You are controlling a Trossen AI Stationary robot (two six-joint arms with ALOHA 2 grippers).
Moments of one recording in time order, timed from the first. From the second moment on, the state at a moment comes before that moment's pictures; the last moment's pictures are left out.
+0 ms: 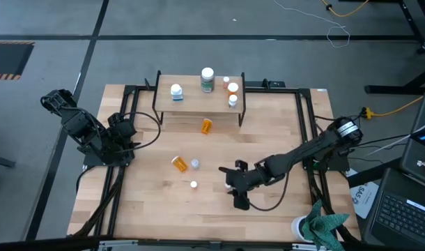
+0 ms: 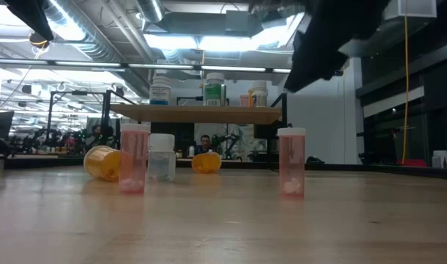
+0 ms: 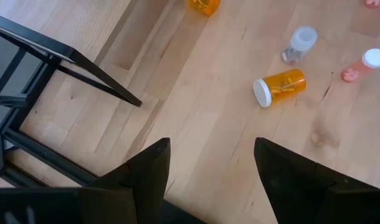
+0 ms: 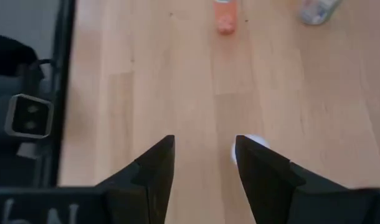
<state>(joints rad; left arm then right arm) -0.67 0.83 1.10 -1.50 -0.62 -1.01 0.43 1.70 1.16 -0.37 0.11 0.53</state>
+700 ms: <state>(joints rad) -0.67 0.83 1.10 -1.50 -0.62 -1.01 0.42 1.74 1.16 -0.33 0.20 0.39</state>
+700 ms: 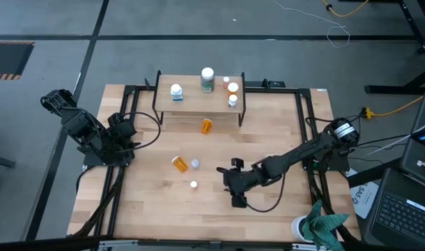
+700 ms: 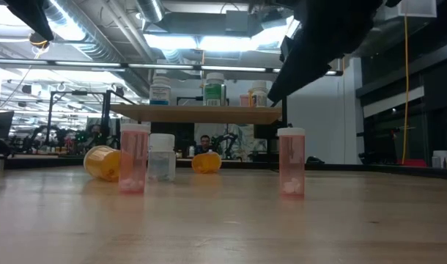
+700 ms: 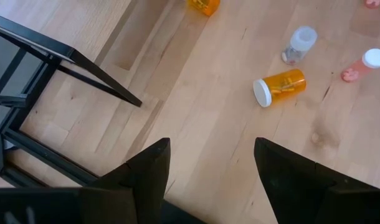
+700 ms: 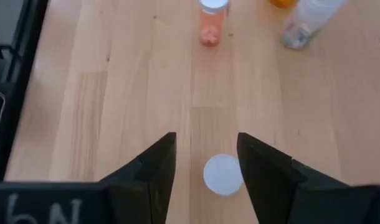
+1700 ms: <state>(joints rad) -0.67 0.83 1.10 -1.50 -0.62 -1.01 0.41 1.81 1.14 -0.33 0.16 0.33</state>
